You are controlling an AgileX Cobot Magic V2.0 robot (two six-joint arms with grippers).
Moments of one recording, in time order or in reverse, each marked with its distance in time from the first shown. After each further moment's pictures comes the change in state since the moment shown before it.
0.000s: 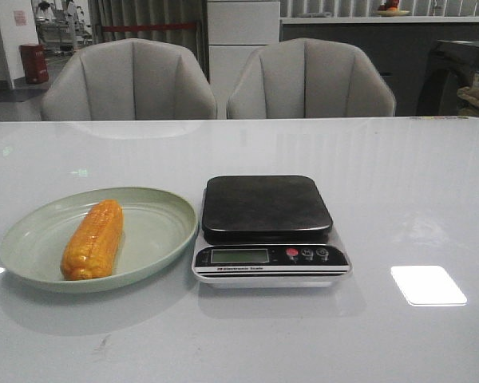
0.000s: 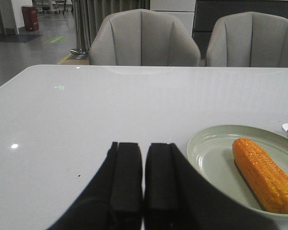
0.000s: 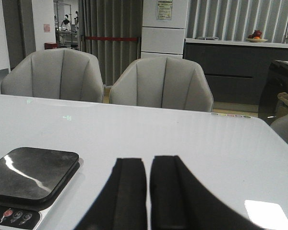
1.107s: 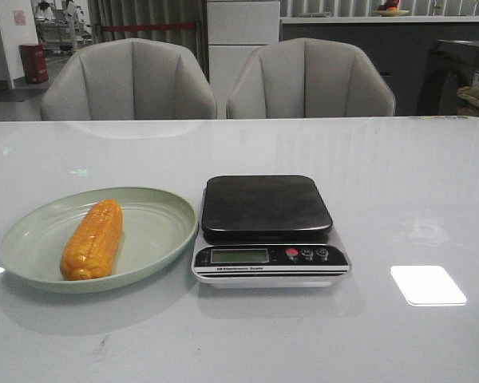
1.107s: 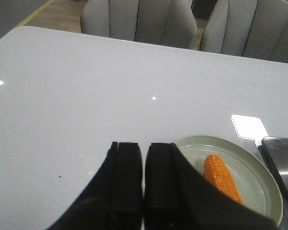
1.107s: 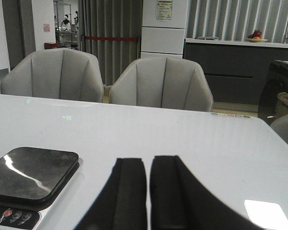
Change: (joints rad) left arm -0.002 0.449 -0.477 -0.131 0.263 -0.008; right arm 0.000 0.000 0.000 0.000 0.000 0.000
